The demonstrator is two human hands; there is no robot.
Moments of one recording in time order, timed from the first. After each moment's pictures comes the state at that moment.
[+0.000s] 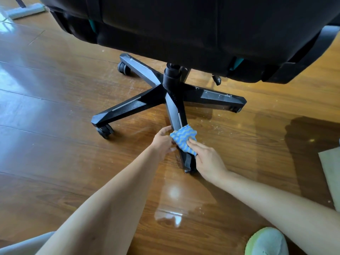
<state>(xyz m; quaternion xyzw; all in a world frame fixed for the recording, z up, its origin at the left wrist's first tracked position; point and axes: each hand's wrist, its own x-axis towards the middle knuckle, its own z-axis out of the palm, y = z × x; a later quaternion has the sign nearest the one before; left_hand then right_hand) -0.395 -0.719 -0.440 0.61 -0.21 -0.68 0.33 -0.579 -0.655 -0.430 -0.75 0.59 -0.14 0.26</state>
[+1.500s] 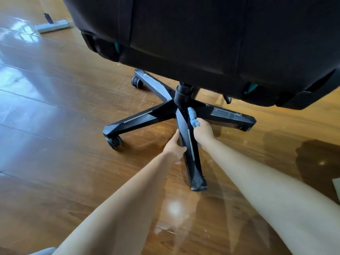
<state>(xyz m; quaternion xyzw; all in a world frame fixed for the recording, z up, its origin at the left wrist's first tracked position) -0.396 -0.747 -0.440 0.66 -0.36 -0.61 0.23 -0.517 -0.810 -0.418 -0.51 0.74 -0.23 0.37</state>
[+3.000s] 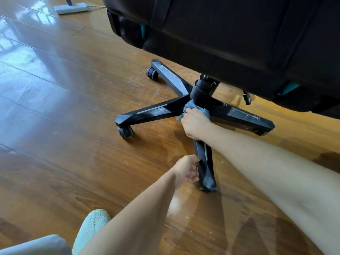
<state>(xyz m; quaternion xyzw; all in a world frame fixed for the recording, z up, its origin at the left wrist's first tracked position) -0.396 -0.690 -0.469 0.57 -0.13 -0.76 0.27 -0.450 -0.830 -0.395 -0.89 0.38 0.23 -0.15</state>
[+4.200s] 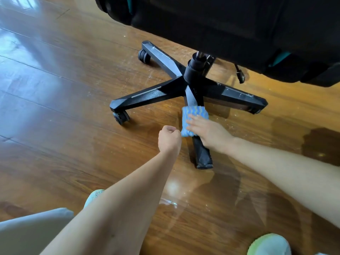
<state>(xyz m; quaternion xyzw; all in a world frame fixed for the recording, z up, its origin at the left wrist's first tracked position) -0.389 -0.698 -0.466 0.78 -0.25 -0.45 0.35 -0.553 -0.744 -0.418 -0.94 0.34 0.02 0.07</state>
